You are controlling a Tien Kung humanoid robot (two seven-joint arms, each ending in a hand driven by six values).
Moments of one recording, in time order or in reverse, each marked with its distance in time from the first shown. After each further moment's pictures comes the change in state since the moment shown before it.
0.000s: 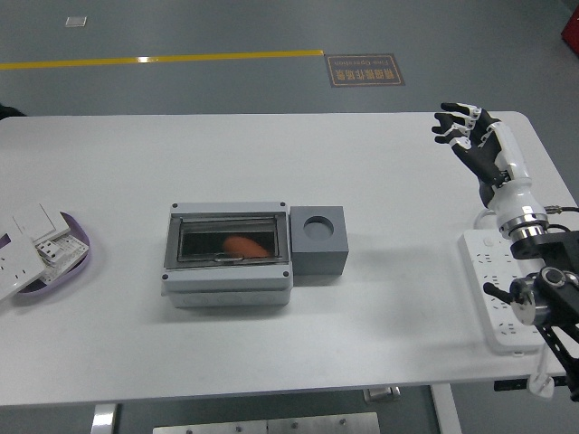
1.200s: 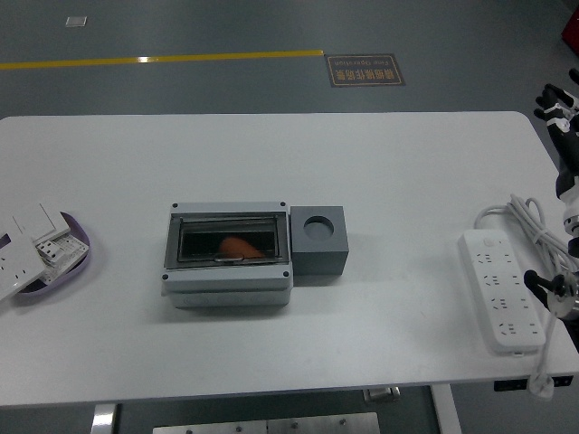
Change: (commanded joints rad) left arm -0.015 0.026 0.010 0.002 -0.003 -0.010 -0.004; right arm -0.076 0.028 0.186 -0.022 0.069 -0.083 0.111
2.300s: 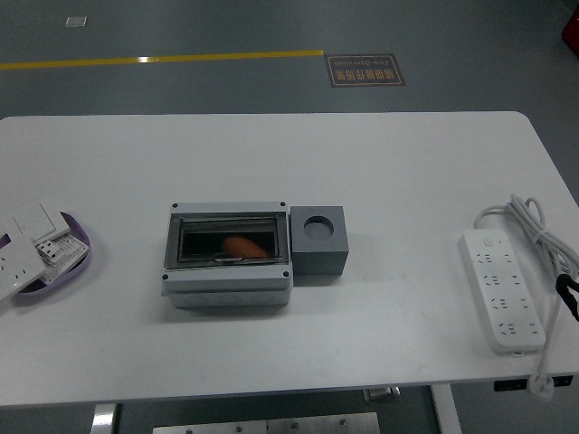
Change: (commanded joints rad) left arm -0.058 0.013 0.014 -0.003 0.011 0.002 -0.001; right arm -0.072 0.014 0.136 0.005 0.018 -0.007 0.040
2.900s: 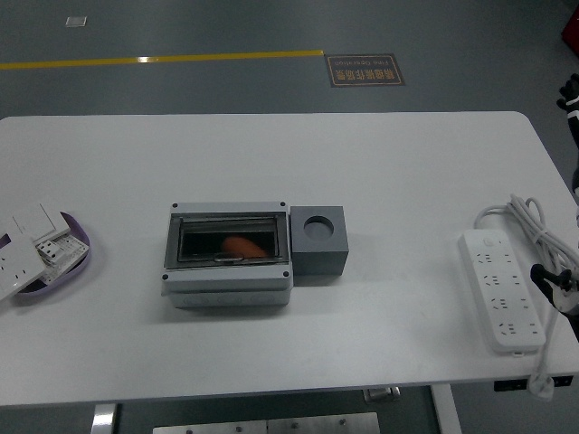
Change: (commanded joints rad) left arm 0.016 -0.018 -0.007 0.008 -0.020 0.002 0.003; right arm 0.086 -0.002 -0.121 -0.010 -0.023 -0.005 -0.009
